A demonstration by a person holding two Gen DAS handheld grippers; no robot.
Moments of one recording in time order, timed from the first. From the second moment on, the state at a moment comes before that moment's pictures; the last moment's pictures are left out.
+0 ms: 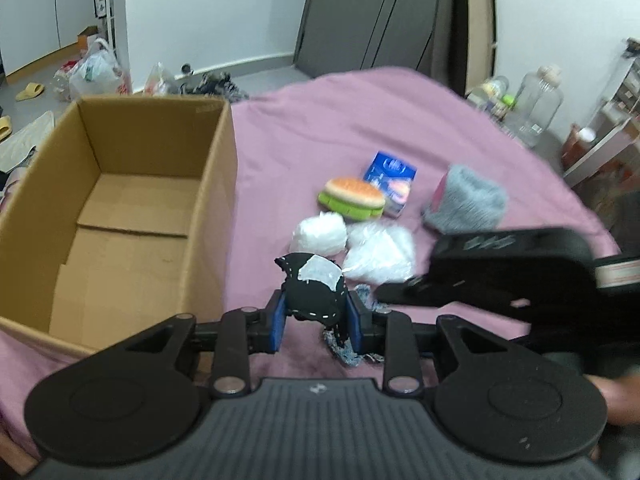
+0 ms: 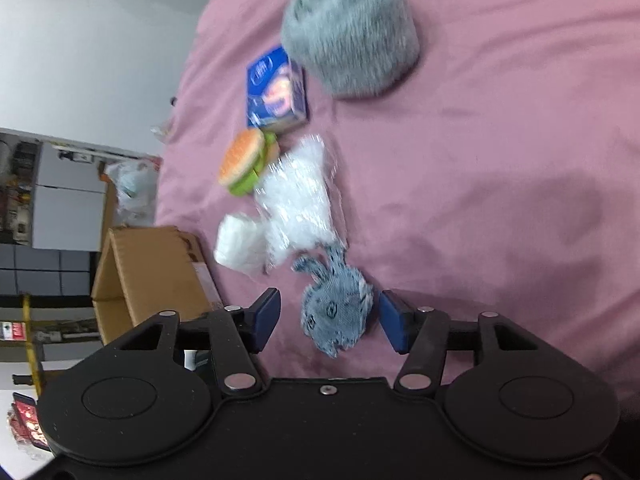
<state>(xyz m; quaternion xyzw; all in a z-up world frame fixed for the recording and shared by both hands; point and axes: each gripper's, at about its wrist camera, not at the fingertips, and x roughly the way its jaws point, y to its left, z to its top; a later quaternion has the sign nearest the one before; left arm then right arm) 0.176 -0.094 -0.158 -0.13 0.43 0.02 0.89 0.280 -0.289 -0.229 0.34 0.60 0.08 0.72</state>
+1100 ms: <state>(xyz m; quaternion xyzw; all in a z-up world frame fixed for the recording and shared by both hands) 0.137 0.035 -0.115 -0.20 0.37 0.05 0.91 0.239 -0.230 -0.148 0.26 0.52 0.15 0.80</state>
